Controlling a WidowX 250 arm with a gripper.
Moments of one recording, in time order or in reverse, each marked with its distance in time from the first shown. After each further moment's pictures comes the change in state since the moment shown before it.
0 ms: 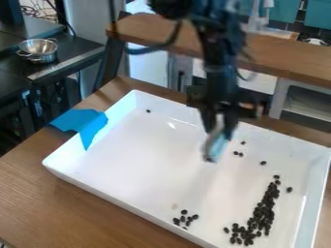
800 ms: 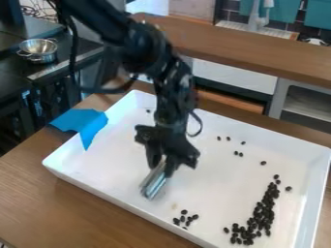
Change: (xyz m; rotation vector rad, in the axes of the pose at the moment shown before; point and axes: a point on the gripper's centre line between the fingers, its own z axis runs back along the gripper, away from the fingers) arm -0.058 0.066 -0.051 0.228 0.025 -0.064
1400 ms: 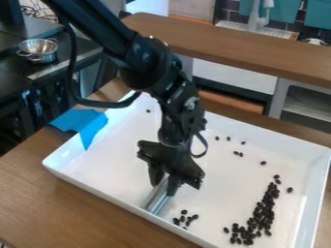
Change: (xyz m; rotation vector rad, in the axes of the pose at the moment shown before) arm -0.020 -0.019 0.000 0.012 -0.007 -0.019
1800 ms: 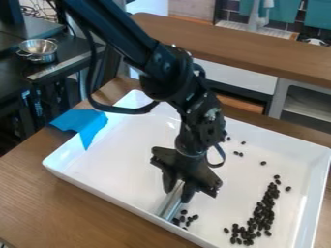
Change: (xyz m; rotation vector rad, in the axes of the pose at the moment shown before) arm -0.003 -0.026 0.002 0.008 0.004 0.020
